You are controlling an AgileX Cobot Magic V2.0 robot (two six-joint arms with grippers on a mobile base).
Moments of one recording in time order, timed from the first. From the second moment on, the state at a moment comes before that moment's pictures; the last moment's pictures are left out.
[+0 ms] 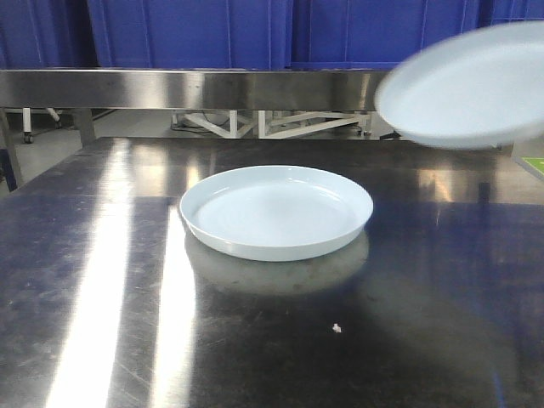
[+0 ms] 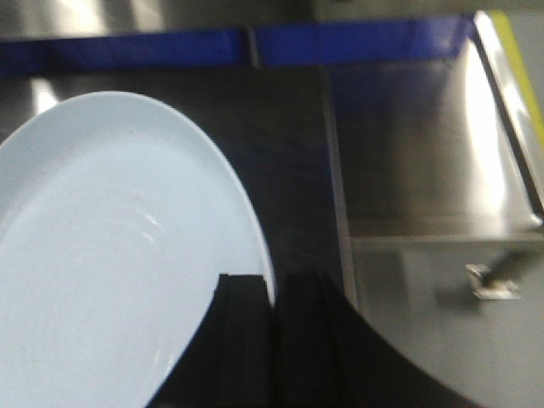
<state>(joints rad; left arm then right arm) -0.26 0.47 -0.39 0.15 0.39 -0.20 0.03 1.27 -0.96 -0.06 0.35 0.21</state>
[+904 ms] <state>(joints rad) -0.26 0.47 -0.39 0.15 0.39 -0.20 0.39 1.64 -1.13 -0.04 0.40 0.21</state>
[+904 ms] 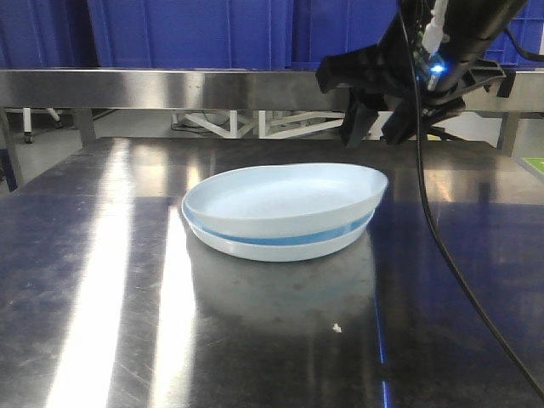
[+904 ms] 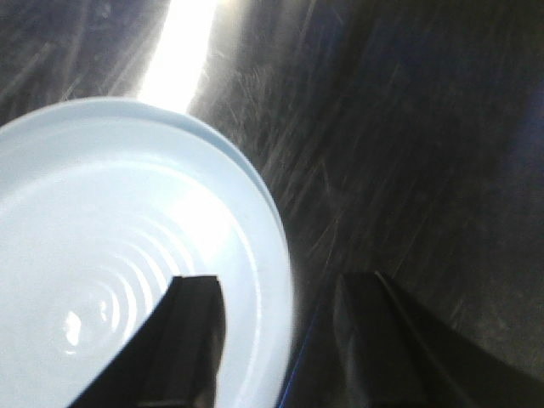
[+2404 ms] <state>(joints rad) -0.26 0.47 -0.39 0.15 0.39 -0.20 0.25 1.34 -1.01 -0.04 0.24 0.22</state>
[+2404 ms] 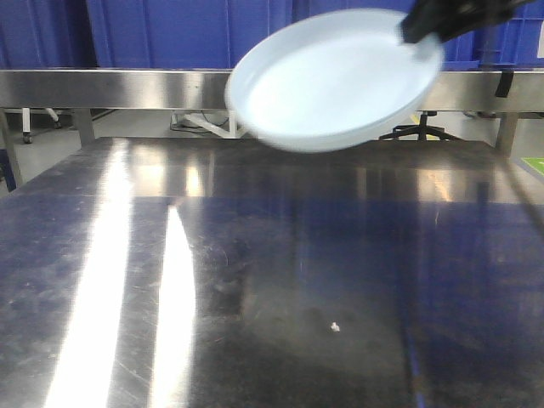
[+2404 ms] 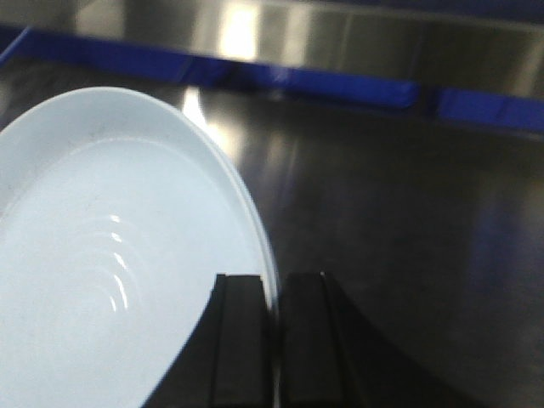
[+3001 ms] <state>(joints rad) -0.26 0.47 -0.39 0.15 0.39 -0.20 -0.07 0.64 -0.53 -0.04 0.28 0.22</state>
